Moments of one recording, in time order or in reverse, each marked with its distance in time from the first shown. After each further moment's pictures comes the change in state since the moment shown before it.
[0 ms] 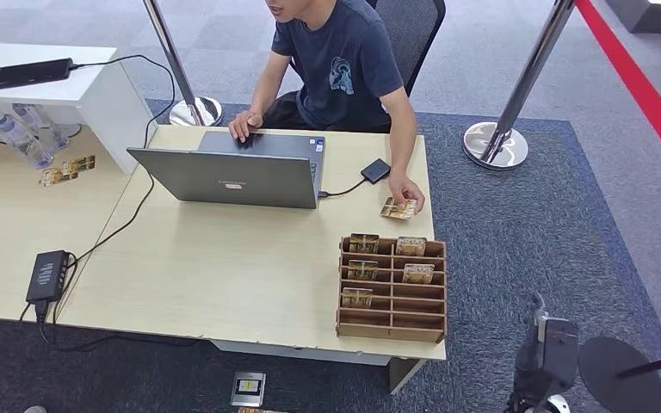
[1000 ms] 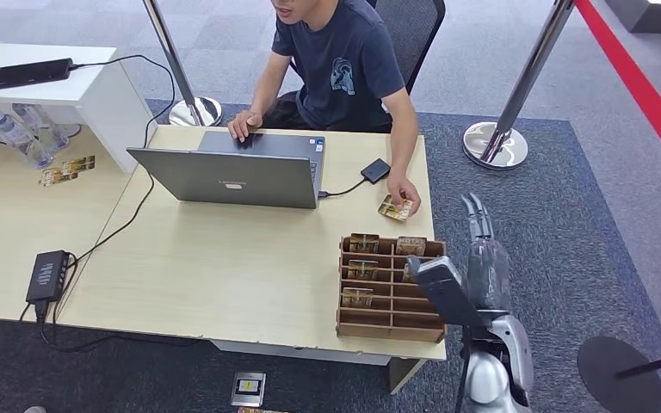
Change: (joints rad) left arm -0.006 0.002 0.006 0.000 -0.063 -0.025 -0.044; right arm -0.042 -0.005 0.484 -0.411 0.655 -0.216 0.194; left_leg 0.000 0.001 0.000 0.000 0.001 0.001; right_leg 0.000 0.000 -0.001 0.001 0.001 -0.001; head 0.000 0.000
